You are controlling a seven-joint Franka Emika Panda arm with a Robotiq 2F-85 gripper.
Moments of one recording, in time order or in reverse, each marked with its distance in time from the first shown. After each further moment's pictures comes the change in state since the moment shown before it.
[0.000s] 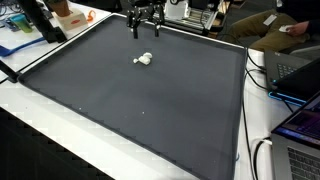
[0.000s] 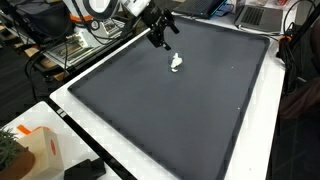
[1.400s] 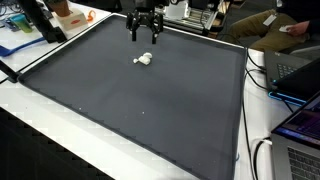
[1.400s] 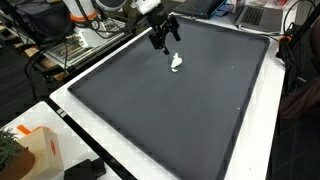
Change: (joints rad) arm -0.030 -0.031 0.106 0.090 -0.184 -0.306 0.311
